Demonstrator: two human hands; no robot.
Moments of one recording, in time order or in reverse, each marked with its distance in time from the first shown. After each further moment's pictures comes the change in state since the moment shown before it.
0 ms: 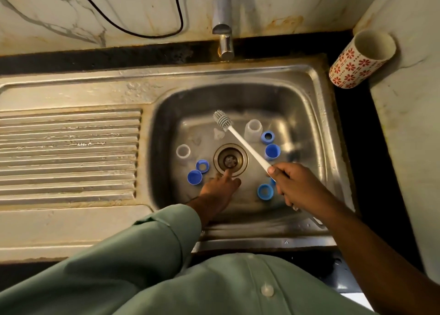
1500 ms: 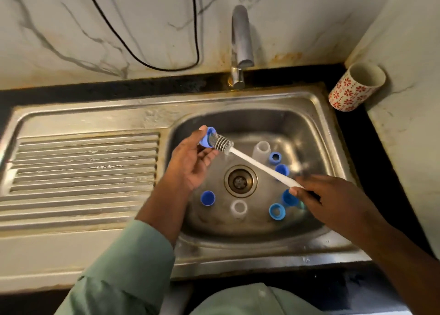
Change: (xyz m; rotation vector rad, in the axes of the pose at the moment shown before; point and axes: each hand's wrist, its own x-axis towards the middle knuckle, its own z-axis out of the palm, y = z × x) left_hand -0.048 -0.070 -0.126 -2.220 0.516 -0.155; right_hand -0.052 -0.038 -0.019 -0.658 0.219 -0.310
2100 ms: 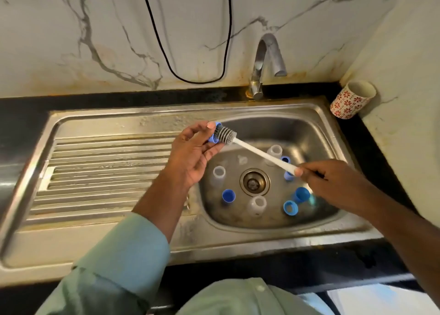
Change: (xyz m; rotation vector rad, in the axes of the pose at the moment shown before) left_hand -0.068 0.065 -0.053 0.028 -0.145 0.185; right_hand -0.023 -0.091 -0.015 0.253 -0.015 0.102
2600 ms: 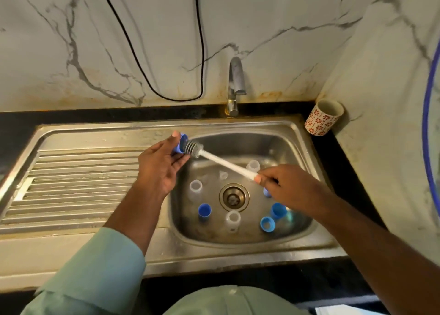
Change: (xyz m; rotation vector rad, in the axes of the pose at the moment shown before) left_hand -0.011 -0.013 0.033 0.004 0.317 0.092; right_hand 0.015 0.017 -0.018 -0.031 0.023 -0.188
